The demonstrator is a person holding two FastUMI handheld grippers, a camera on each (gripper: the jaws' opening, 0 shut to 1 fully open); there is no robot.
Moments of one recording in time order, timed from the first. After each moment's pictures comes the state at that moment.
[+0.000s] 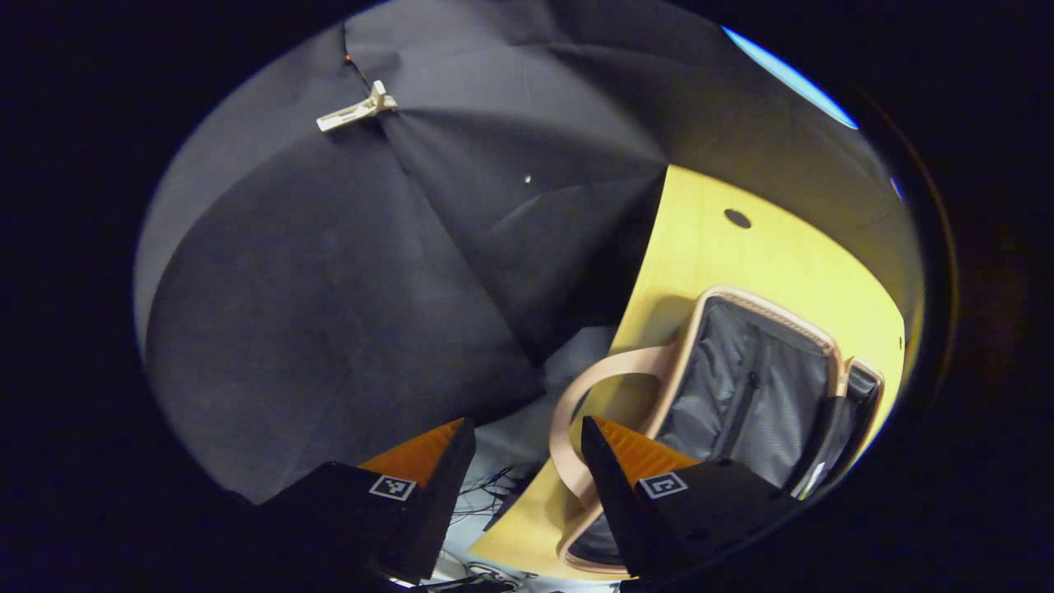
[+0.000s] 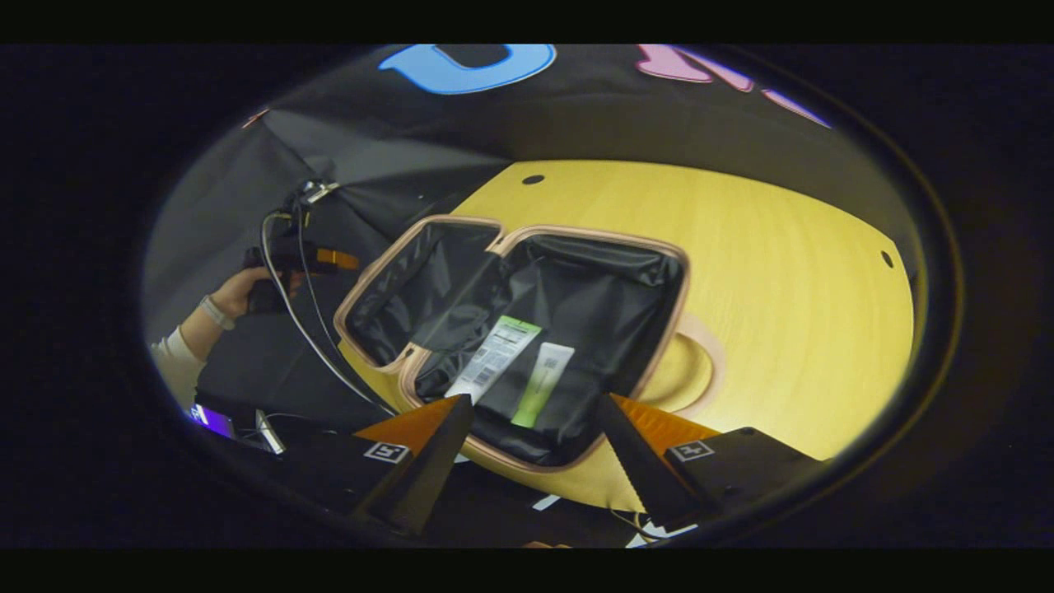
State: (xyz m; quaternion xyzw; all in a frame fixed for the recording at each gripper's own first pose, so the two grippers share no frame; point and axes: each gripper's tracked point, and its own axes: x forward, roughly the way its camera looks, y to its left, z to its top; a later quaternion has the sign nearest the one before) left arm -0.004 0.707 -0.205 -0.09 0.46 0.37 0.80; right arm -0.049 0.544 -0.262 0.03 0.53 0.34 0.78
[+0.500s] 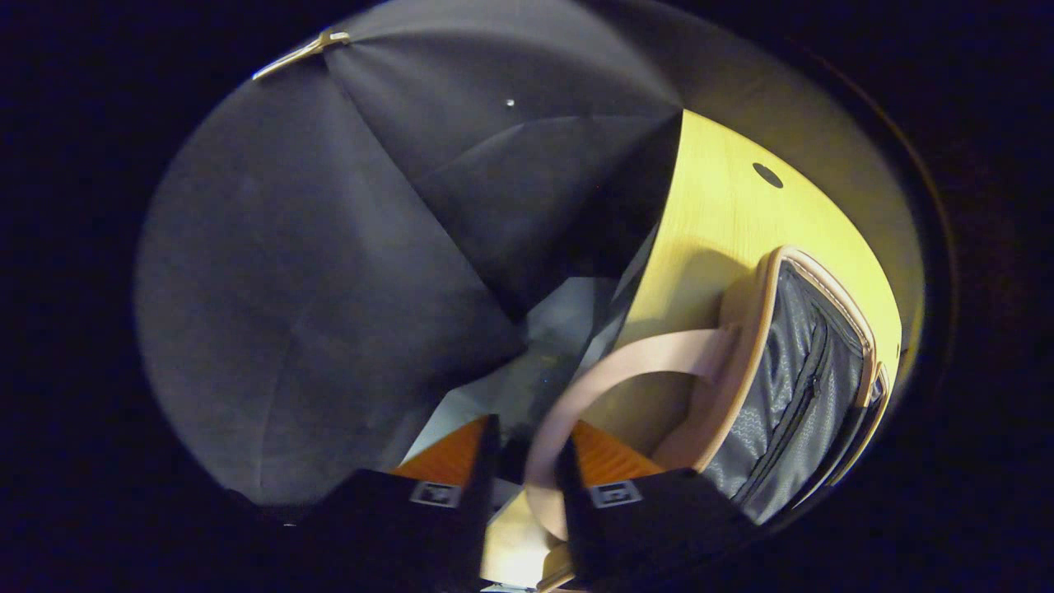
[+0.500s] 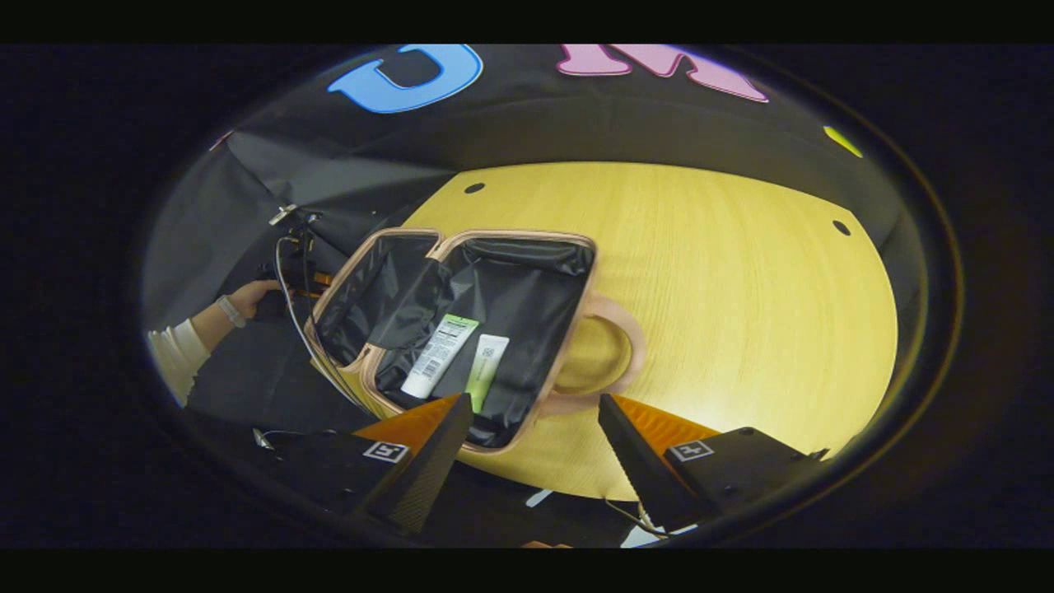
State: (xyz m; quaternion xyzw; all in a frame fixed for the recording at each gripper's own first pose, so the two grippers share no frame) left arm 0.017 0.705 -0.259 -0.14 0.53 0.32 0.77; right arm -0.046 0.487 -0.264 0.05 0.54 0.28 0.79
